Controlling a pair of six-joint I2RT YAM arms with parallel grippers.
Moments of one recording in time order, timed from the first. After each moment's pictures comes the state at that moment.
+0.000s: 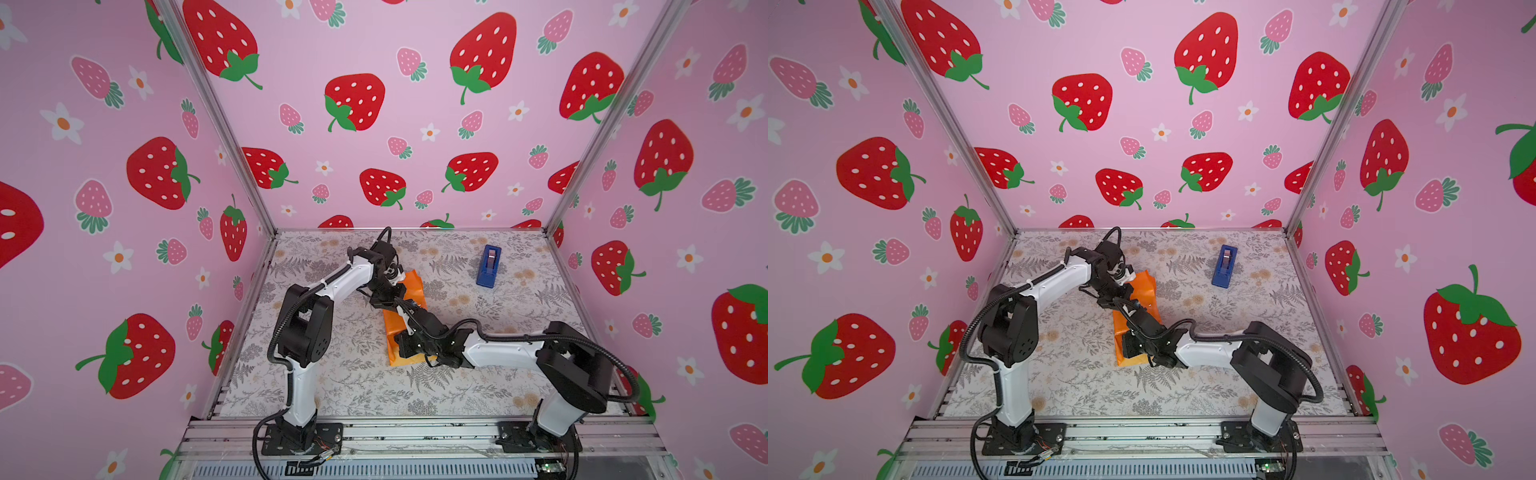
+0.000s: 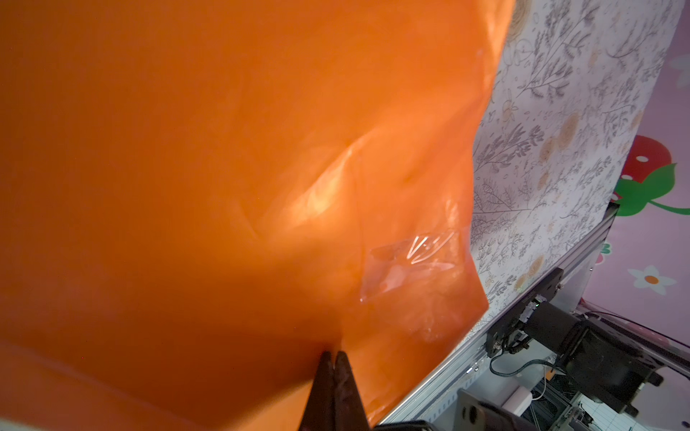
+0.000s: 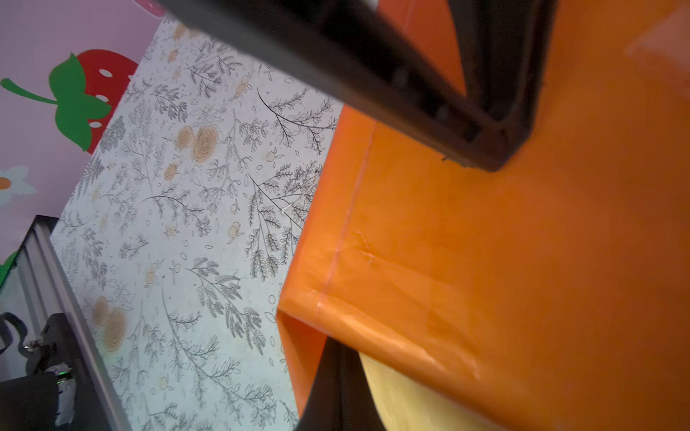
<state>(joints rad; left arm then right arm) -0.46 2.01 1.62 -1.04 0.49 -0.20 1.10 1.72 0.86 0.14 0.01 0.58</state>
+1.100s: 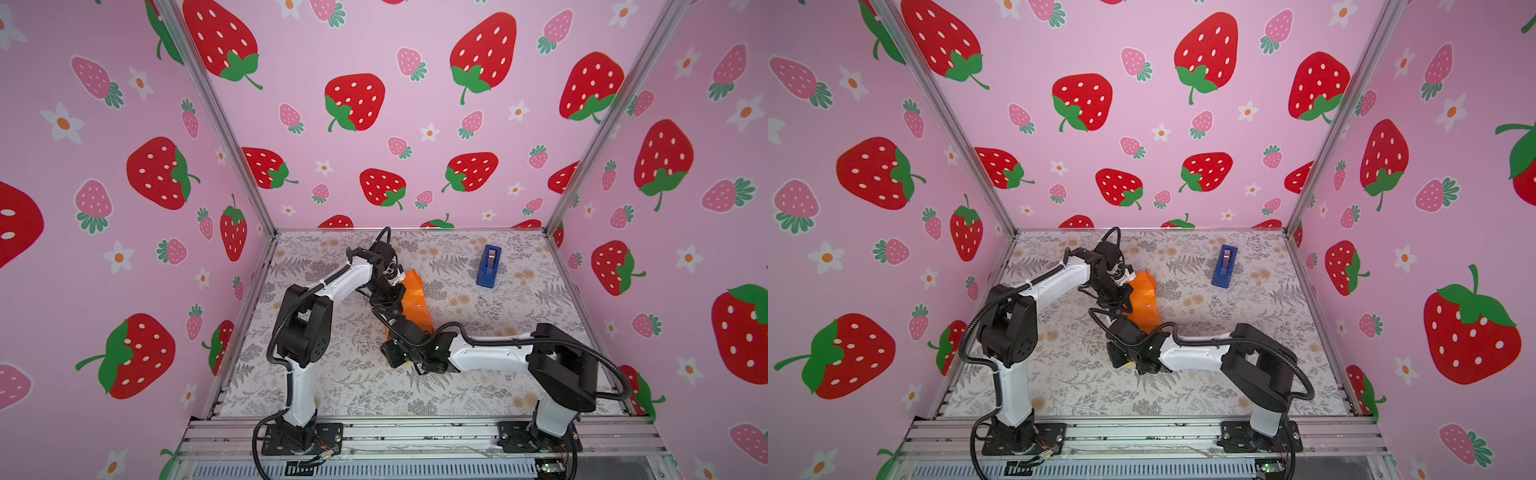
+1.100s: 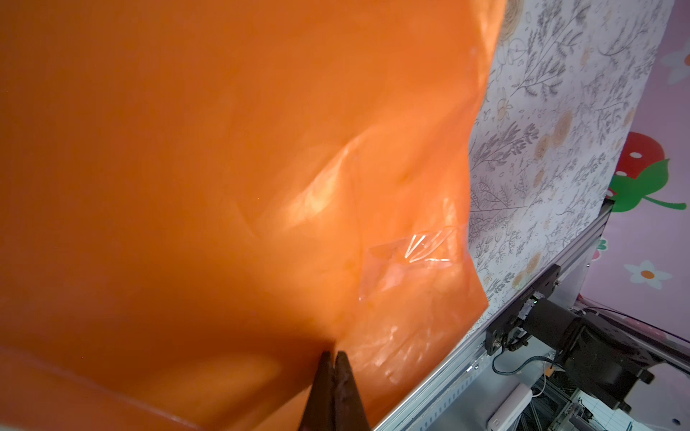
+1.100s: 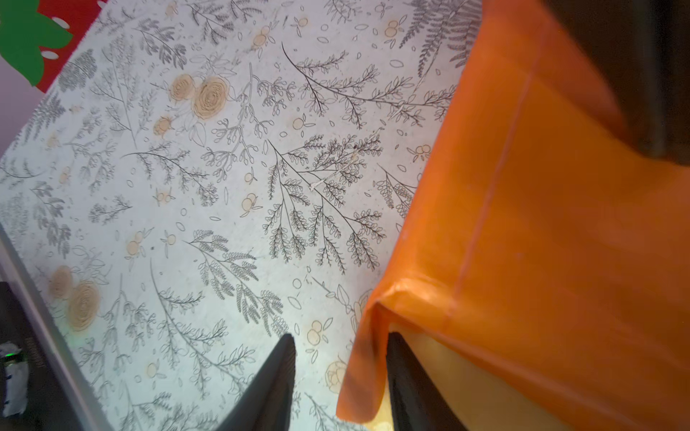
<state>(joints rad) -0.46 2.01 1.61 -1.03 0.51 -0.19 1.22 1.80 1.03 -0.06 0.12 0.53</state>
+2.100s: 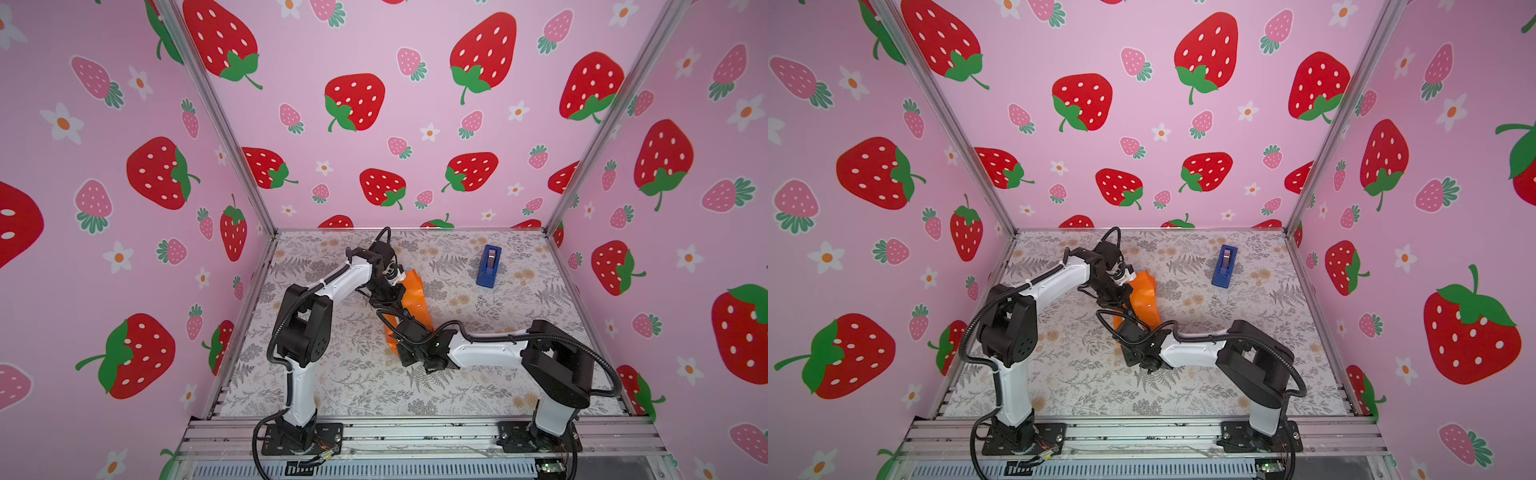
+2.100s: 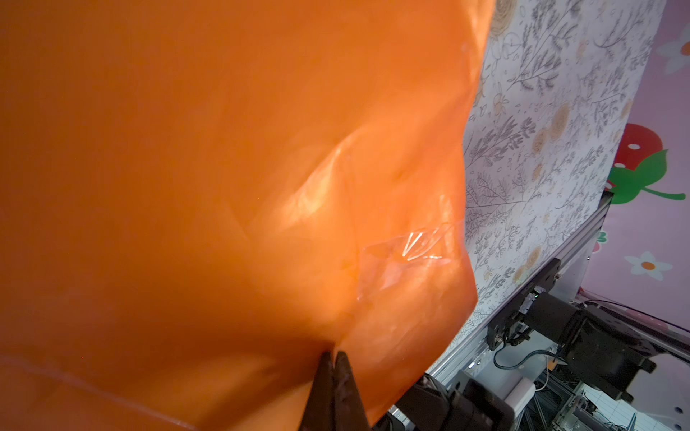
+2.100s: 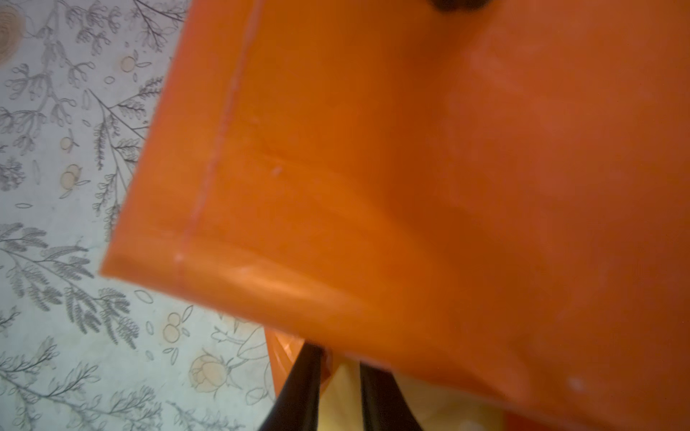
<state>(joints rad) -0.45 2.01 1.61 -1.03 0.52 -0.16 1.17 1.79 0.99 -0.20 0.24 0.56</state>
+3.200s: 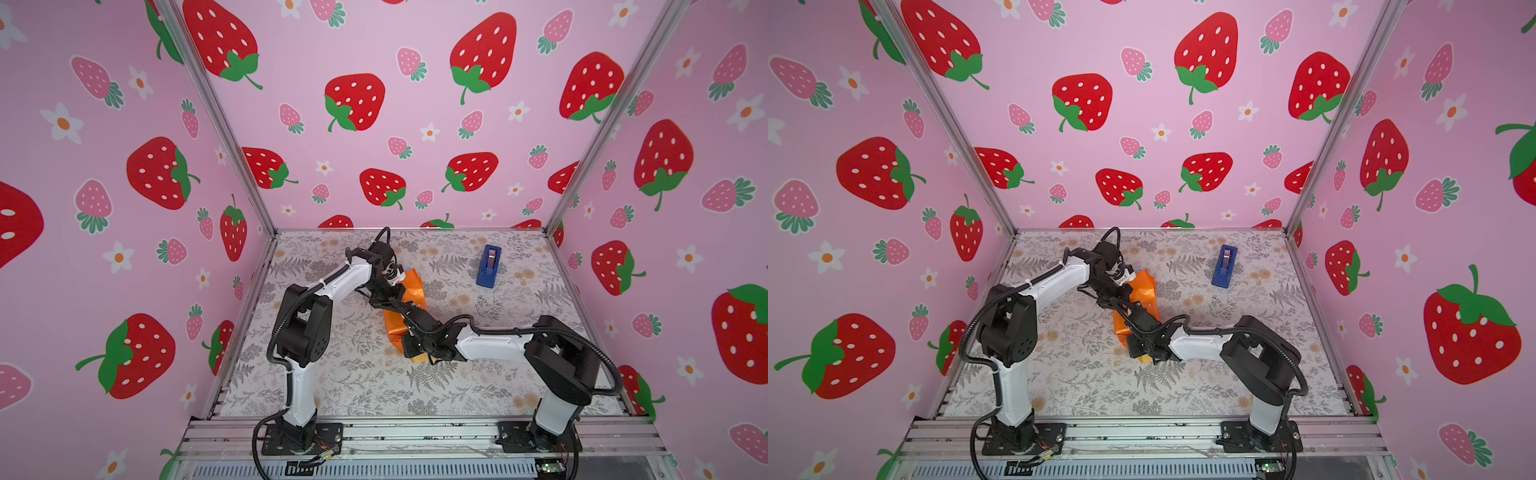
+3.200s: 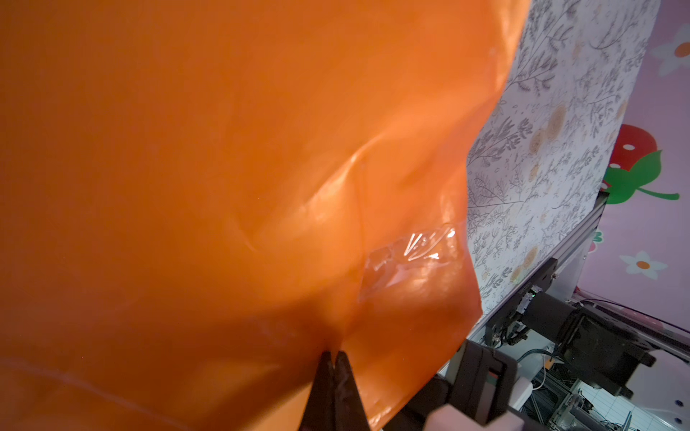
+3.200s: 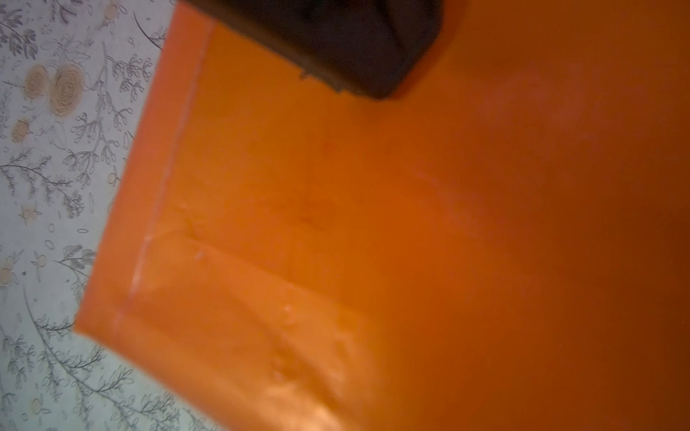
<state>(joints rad) -0.45 2.01 1.60 -1.03 0.53 -0.16 1.07 1.77 0.95 -0.10 0.09 0.53</state>
